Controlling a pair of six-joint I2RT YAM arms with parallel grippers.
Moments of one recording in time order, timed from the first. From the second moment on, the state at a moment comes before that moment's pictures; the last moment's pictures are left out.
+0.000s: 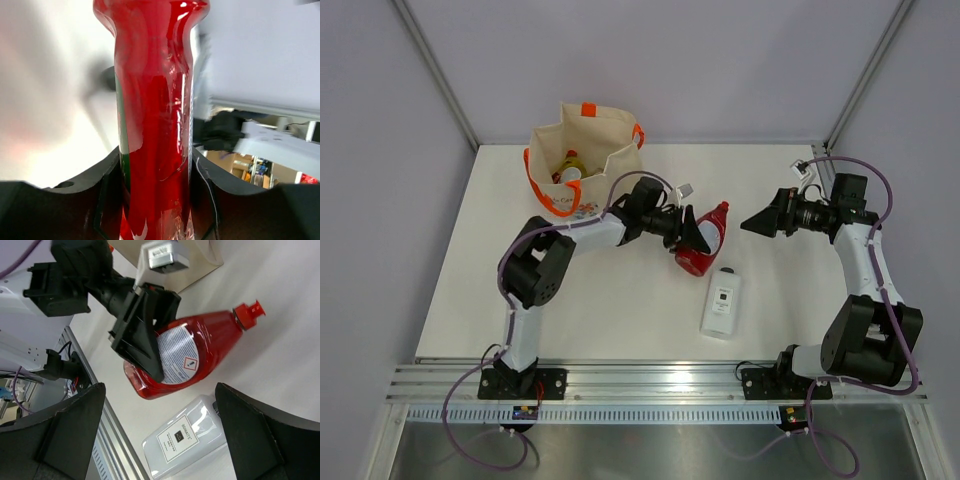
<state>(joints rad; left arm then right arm) -0.69 2.09 1.38 0.08 0.90 -0.86 -0.26 1.37 1.06 -0.56 -1.17 -0.11</state>
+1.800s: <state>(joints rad) -0.15 1.79 1.61 -0.27 0.22 -0.55 -0.01 1.38 1.13 -0.78 -0.97 -0.37</state>
